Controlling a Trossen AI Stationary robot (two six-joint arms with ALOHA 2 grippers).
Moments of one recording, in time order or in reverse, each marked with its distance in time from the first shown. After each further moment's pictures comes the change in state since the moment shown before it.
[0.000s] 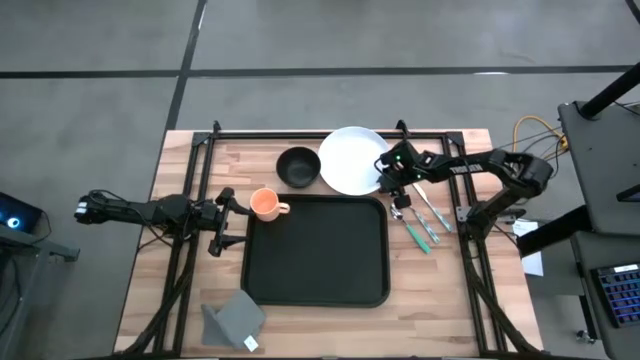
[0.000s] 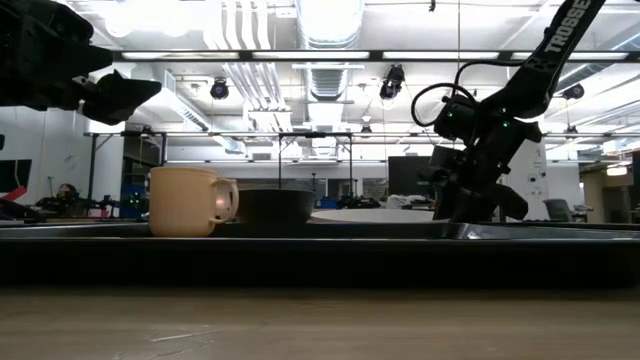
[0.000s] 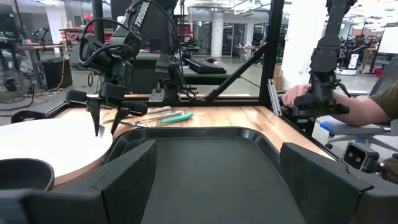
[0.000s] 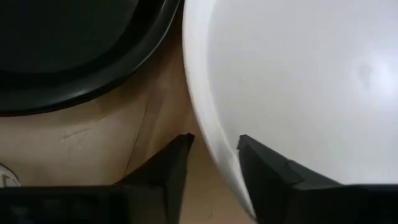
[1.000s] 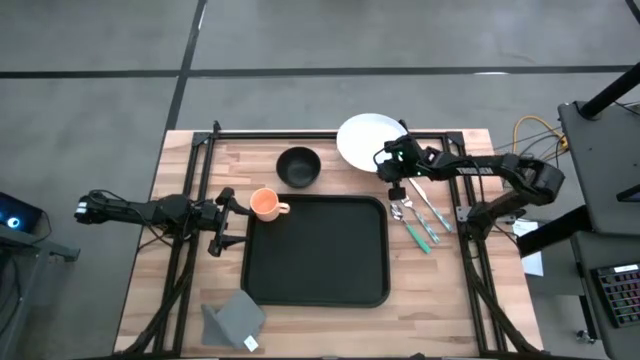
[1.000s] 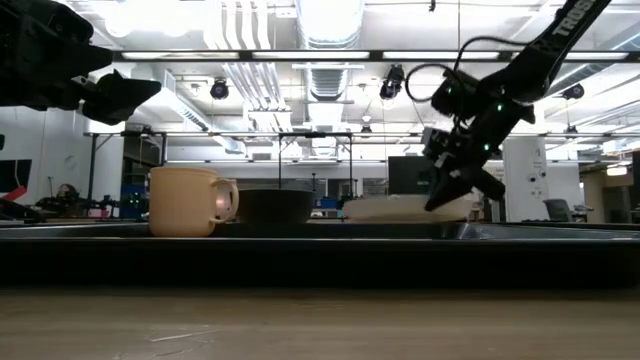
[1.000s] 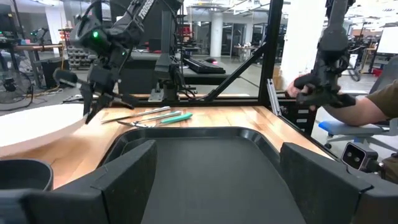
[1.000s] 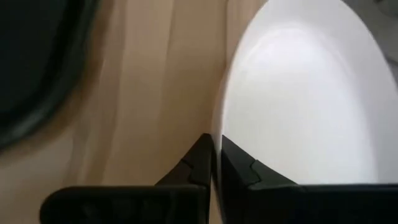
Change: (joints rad) left arm 0.000 0.000 0.000 0.000 0.003 0.000; right arm 0.045 -0.120 0.045 -0.011 0.161 0.153
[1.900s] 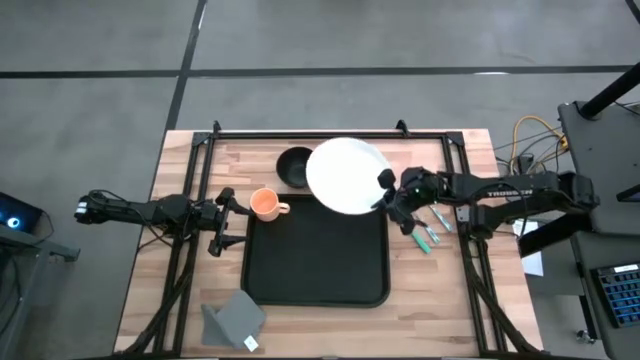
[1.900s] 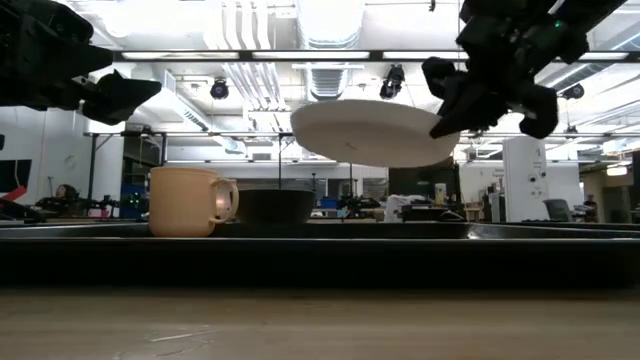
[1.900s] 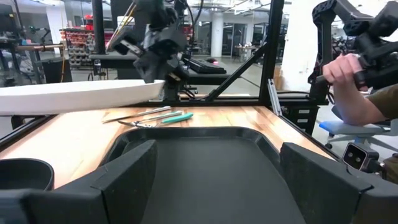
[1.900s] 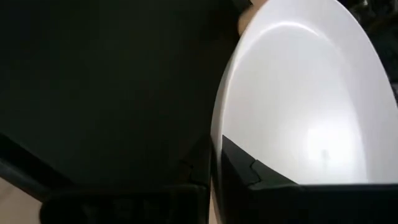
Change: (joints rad) left arm 0.000 0.000 0.000 0.000 -0.003 0.000; right arm 0.472 -0.336 0.000 -0.157 -0.005 -0.082
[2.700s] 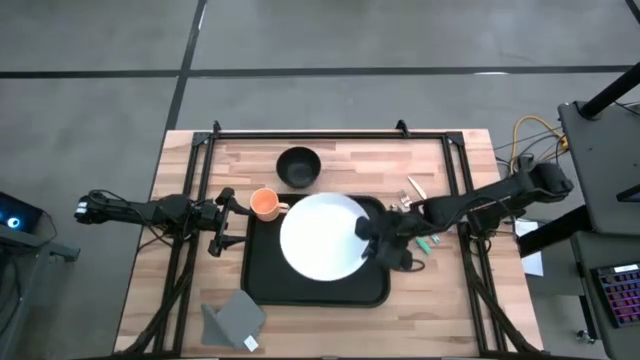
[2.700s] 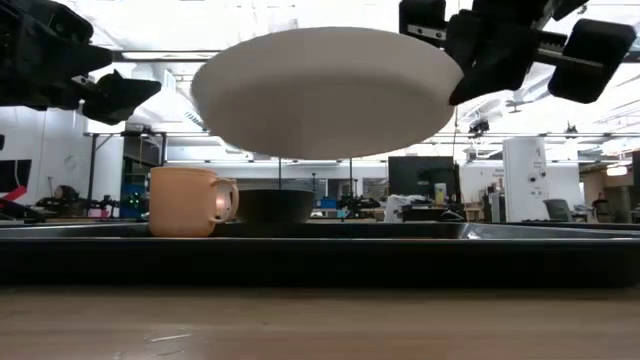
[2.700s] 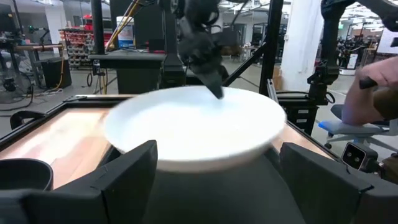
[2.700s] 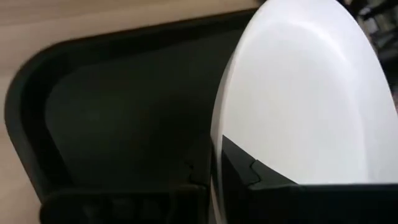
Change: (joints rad) left arm 0.000 0.000 0.000 0.000 0.003 0.000; right arm 0.367 0.291 0.263 -0.121 -0.052 -0.042
